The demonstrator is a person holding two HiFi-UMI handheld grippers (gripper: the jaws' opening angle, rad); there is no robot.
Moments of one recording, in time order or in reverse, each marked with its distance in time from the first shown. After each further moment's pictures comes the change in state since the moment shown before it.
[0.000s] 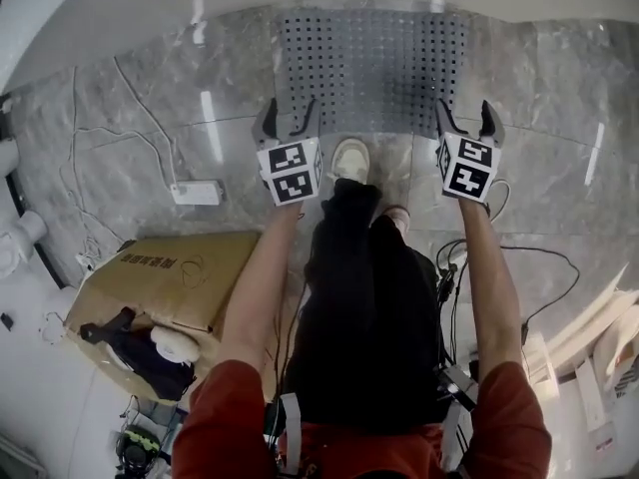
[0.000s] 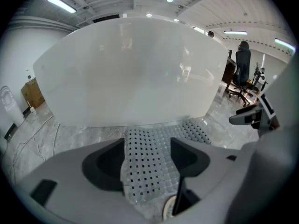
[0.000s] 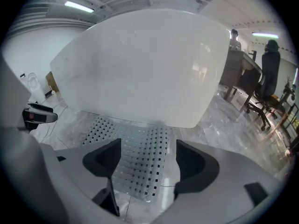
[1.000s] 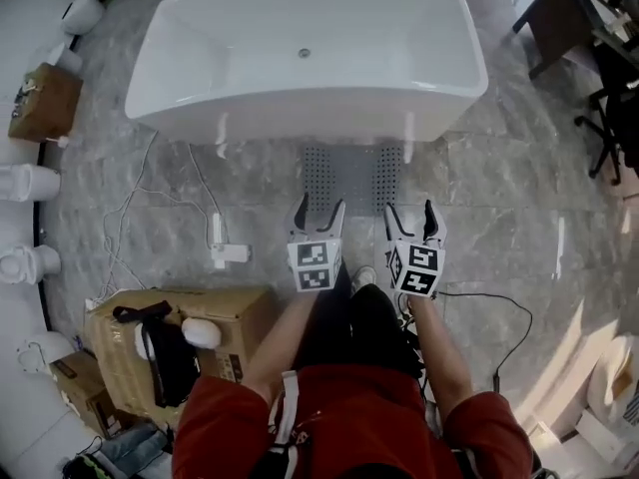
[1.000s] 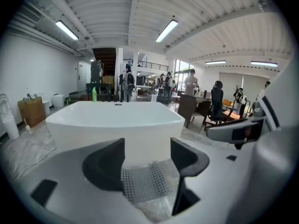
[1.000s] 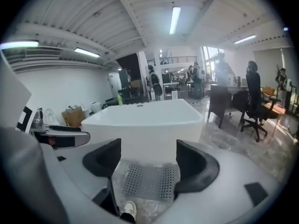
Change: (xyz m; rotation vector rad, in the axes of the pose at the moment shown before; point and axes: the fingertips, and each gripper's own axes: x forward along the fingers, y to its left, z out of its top) left arm -0.434 -0.122 0.232 0.029 -0.302 -0.115; right arm -0.469 0.027 0.205 0.125 -0.333 0.117
